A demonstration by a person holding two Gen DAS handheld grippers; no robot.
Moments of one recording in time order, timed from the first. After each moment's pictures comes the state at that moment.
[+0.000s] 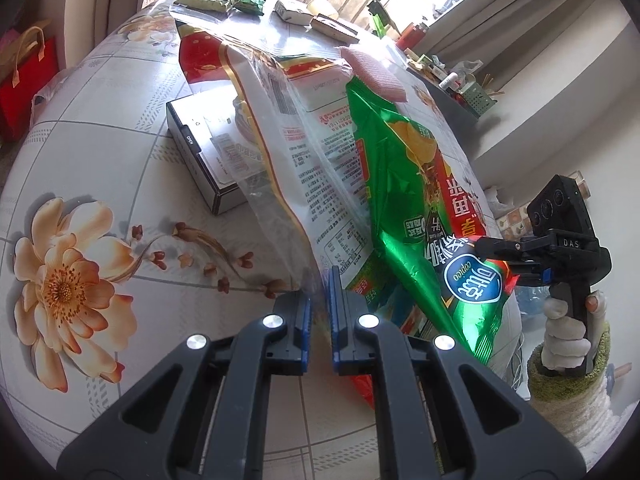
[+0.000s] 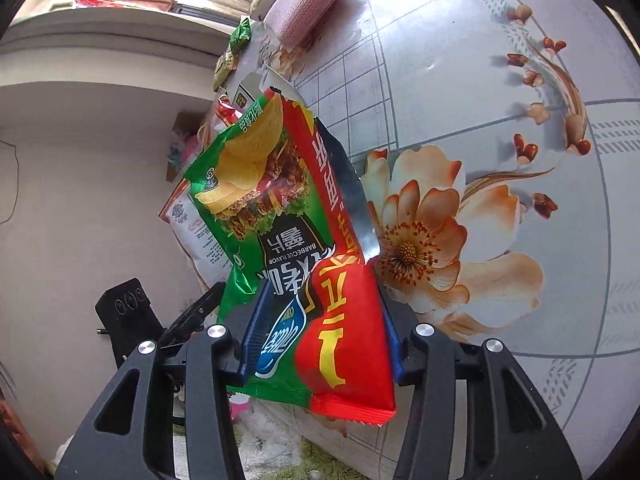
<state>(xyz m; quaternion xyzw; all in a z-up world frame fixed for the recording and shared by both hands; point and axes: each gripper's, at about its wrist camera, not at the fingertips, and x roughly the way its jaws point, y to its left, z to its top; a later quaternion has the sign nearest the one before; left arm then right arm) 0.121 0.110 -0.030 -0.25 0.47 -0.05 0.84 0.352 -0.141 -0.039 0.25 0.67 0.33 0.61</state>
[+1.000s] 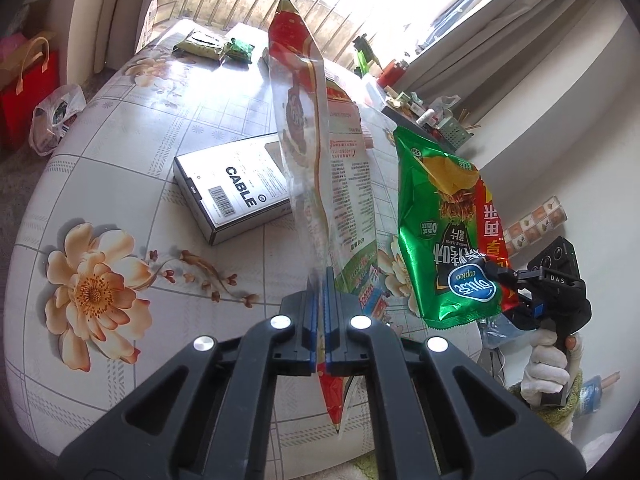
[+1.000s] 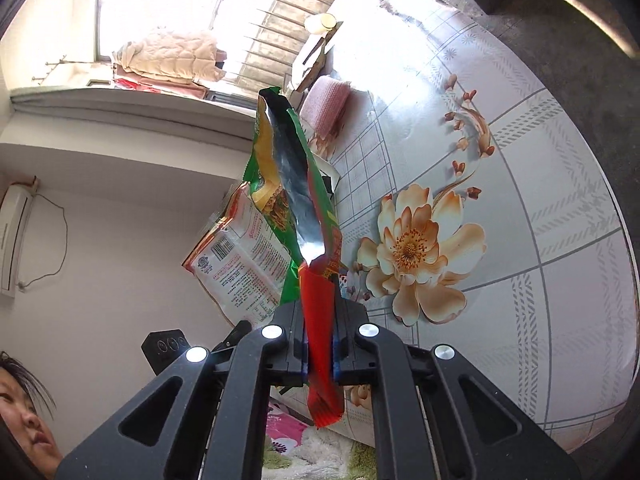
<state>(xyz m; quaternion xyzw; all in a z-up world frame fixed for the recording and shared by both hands) 0.086 0.132 0.024 -0.27 0.41 -0.06 0.87 0.321 -0.223 0.000 0.39 0.54 0.31 0.68</state>
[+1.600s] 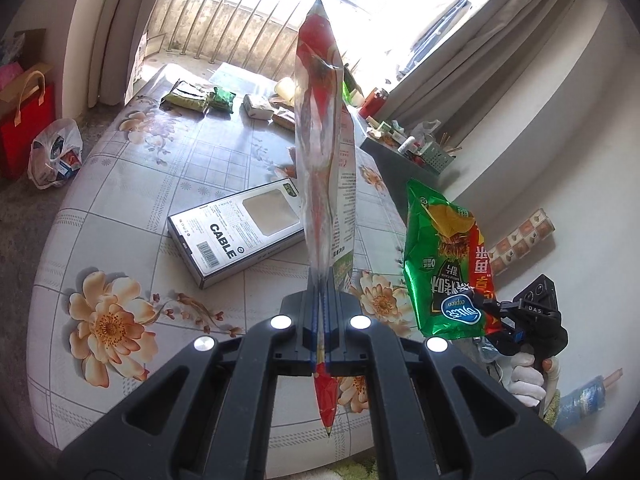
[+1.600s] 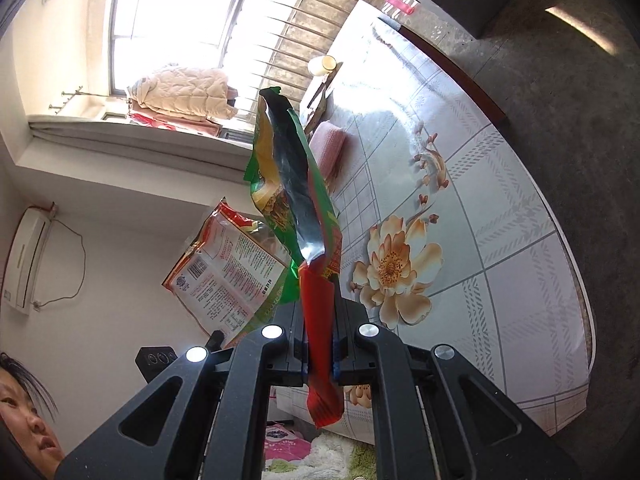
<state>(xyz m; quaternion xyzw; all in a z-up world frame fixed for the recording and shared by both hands) 0.079 0.130 0.077 -0.26 0.36 -0.07 0.89 0.296 -0.281 -0.010 0.44 0.49 0.29 0.70</state>
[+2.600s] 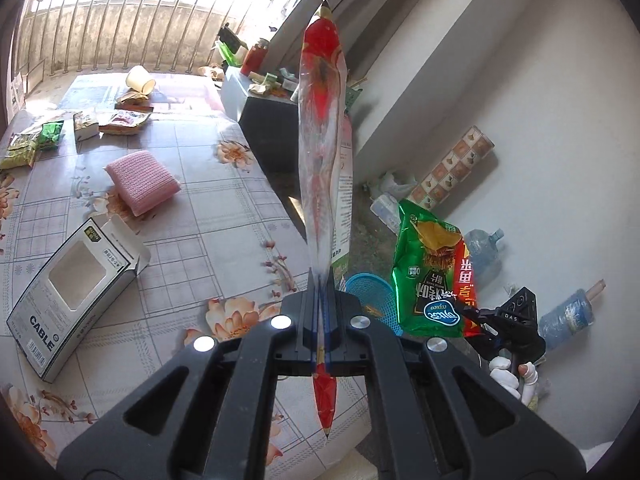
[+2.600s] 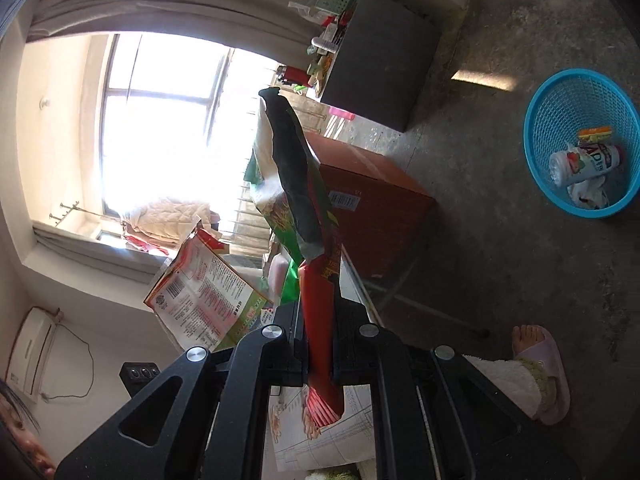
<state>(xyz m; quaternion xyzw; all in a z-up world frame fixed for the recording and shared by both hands) 0.228 -0.031 0.093 -0.16 0.40 -0.26 0.86 0.186 -0.485 -0.025 0.55 0.35 0.10 0.75</state>
